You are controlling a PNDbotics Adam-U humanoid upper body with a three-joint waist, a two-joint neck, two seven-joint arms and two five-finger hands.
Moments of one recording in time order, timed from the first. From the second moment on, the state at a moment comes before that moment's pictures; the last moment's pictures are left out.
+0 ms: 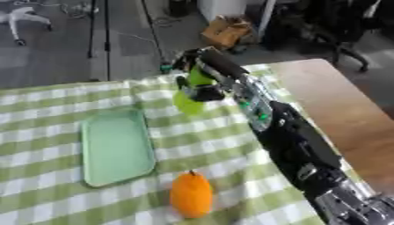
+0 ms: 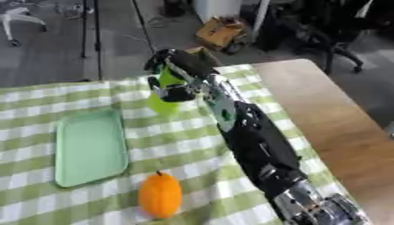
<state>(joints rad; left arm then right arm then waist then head) -0.20 0.24 0.09 -1.98 -0.29 -0.07 0.28 -1.08 -0.23 0.14 -0.97 0.79 -0.44 0.08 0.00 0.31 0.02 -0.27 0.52</state>
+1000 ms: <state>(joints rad) -0.22 0.24 0.08 -1.98 -0.27 -0.08 0.28 -1.05 -0.07 0.24 -0.95 0.88 -0.54 0.20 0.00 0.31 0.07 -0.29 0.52</state>
